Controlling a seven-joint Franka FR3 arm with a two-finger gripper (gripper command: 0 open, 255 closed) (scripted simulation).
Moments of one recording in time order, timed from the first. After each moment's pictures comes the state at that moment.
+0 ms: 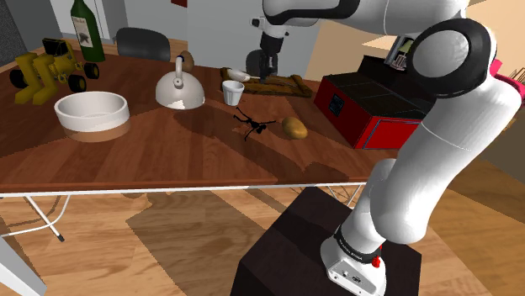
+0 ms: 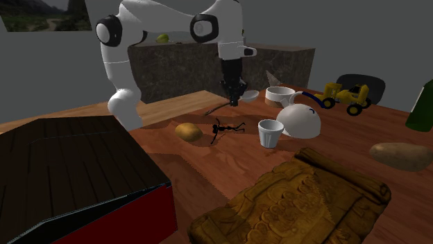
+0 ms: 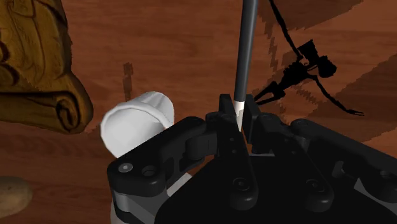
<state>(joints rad) 0.25 -0.02 -0.47 -1.77 -0.04 1.85 -1.10</state>
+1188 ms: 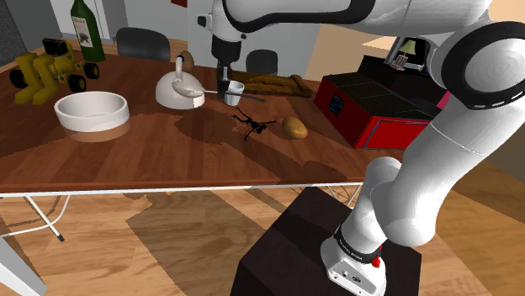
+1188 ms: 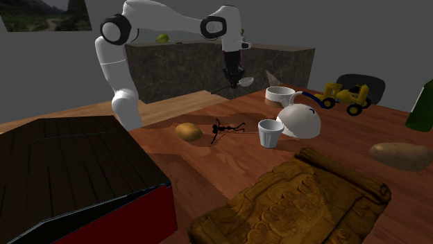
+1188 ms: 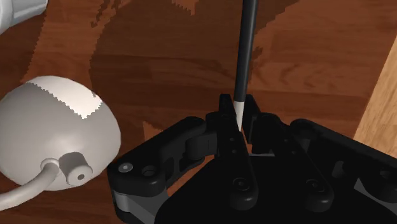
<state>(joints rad) 0.44 -0.11 -0.22 -1.86 -0.10 1.84 -0.64</state>
